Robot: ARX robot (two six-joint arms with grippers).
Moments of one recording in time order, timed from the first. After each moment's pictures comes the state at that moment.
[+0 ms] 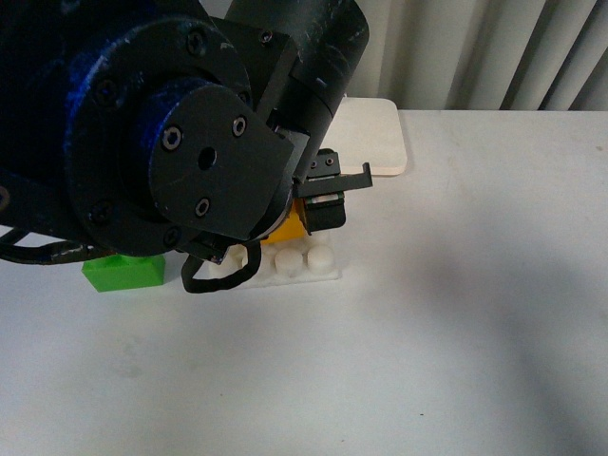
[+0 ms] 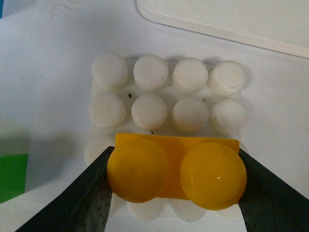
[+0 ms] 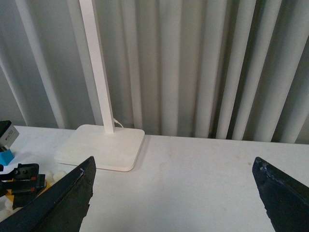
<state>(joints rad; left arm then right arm) -0.73 2.13 1.15 0.11 -0.39 -0.55 0.00 0.00 0.01 0.00 0.00 0.00</state>
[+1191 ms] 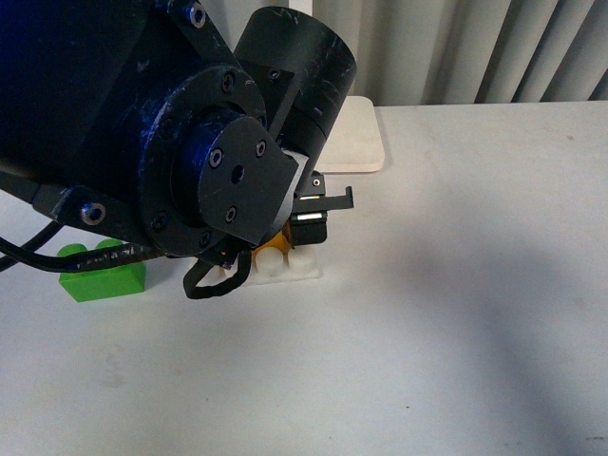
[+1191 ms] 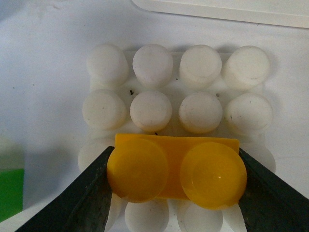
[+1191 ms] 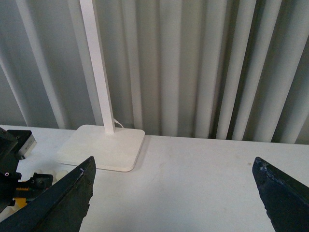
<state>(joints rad) -0.74 2.24 1.25 0.04 -0.42 -0.47 0.00 0.00 0.01 0.00 0.00 0.00</state>
